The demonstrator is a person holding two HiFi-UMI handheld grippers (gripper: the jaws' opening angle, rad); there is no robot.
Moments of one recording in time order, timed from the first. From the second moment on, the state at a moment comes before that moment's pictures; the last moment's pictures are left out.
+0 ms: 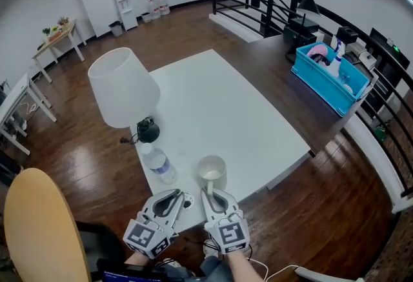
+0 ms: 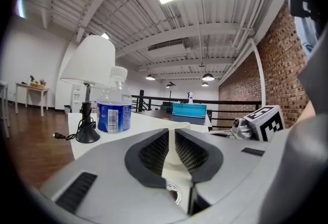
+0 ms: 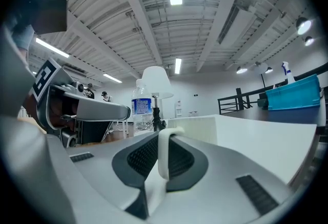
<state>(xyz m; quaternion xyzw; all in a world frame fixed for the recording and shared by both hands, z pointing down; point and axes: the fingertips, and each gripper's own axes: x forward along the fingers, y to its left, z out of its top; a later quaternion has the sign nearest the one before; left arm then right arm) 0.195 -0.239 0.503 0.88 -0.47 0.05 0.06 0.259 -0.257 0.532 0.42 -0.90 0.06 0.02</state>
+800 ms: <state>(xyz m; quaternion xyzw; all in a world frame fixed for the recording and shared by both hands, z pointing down) 0.123 -0.202 0.445 0.83 -0.55 0.00 0.03 0.189 -0.179 0.399 0.29 -0.95 -0.10 0.00</state>
